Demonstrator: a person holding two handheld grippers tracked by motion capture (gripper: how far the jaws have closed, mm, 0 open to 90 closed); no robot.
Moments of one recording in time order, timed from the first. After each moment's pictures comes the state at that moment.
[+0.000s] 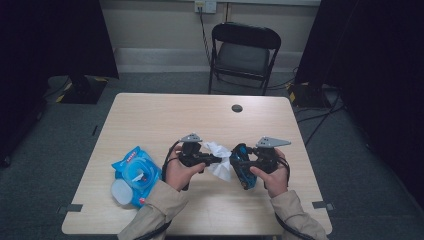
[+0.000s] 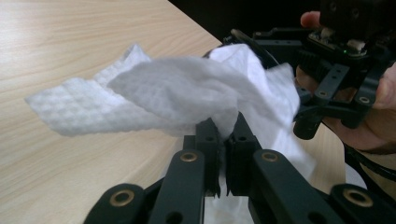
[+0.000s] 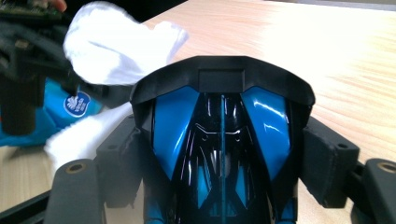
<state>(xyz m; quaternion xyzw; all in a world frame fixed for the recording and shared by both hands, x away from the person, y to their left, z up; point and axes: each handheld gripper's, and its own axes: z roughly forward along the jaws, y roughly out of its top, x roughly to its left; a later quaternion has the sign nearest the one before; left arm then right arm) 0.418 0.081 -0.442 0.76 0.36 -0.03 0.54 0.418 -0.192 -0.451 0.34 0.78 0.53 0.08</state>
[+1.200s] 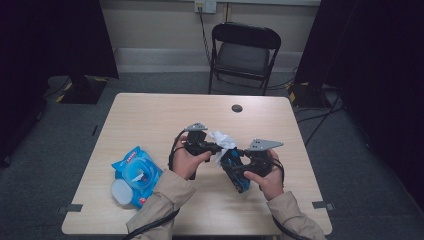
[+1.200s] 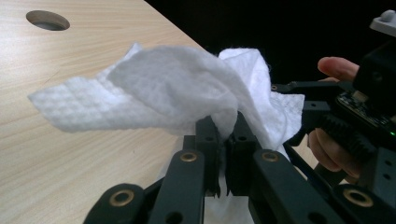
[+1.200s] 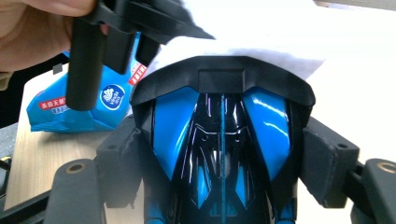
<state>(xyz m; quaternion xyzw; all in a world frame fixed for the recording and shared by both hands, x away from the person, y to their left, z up) 0.441 0.062 -0.425 0.75 0.36 -0.02 0.55 0.408 -0.171 -0.444 0.29 0.79 0.53 0.07</state>
